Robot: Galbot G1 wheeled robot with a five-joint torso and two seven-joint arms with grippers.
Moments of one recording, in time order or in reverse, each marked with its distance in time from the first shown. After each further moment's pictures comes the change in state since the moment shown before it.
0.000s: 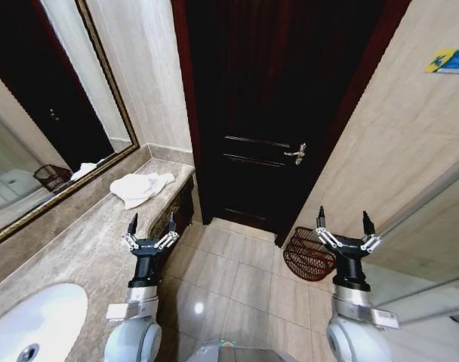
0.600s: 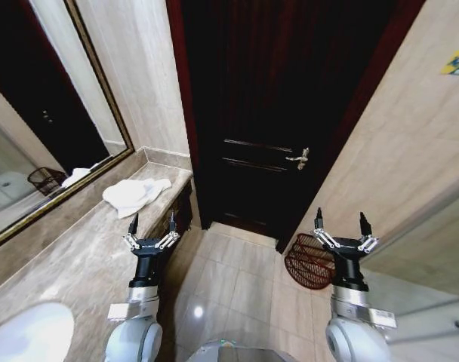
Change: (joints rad) left arm -0.003 0.000 0.001 0.005 0.002 -0.005 0.000; right arm 0.004 0.003 -0.003 -0.007 0.001 0.011 -0.003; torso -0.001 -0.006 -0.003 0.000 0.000
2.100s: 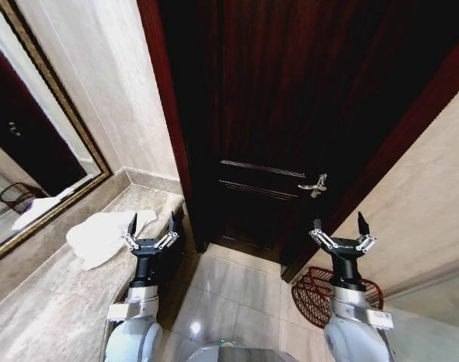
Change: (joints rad) left arm -0.001 -0.001 -0.001 0.002 -0.003 -0.005 -0.008; right arm 0.008 0.000 -0.001 -0.015 -0.008 0.032 -0.020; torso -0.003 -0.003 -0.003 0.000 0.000
